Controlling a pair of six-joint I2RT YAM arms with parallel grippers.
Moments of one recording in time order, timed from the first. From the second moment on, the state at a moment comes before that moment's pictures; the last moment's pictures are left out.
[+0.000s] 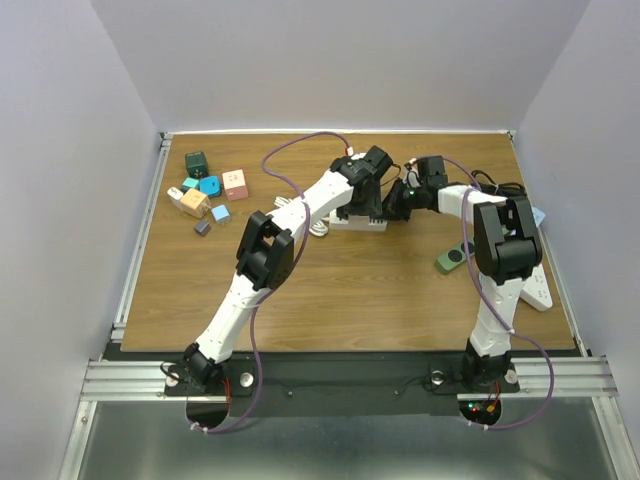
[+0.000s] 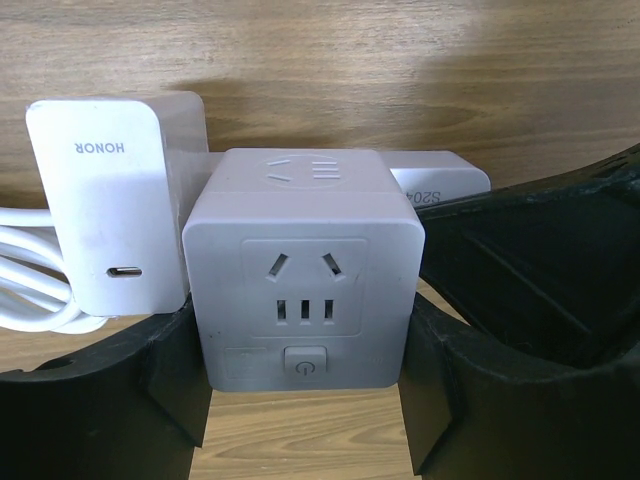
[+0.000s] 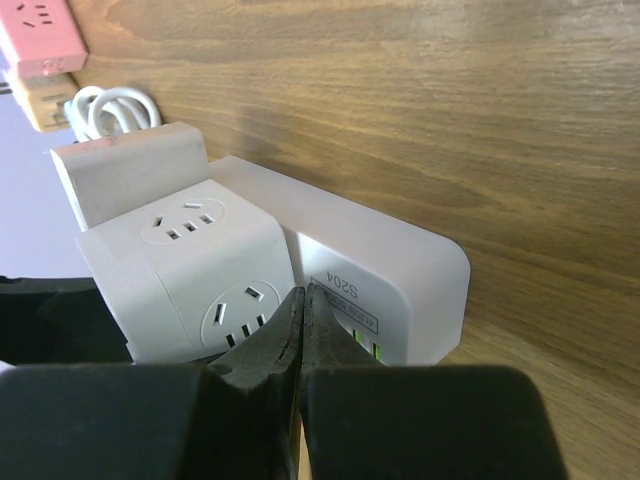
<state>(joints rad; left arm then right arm) -0.77 2.42 2.32 -1.02 -0.21 -0.71 0.17 2.04 1.31 -0.18 -0.62 0.66</state>
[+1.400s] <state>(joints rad) -0.74 2.42 2.34 -1.03 -0.18 -0.49 0.26 2.06 1.38 -0.27 -0.43 0.57</state>
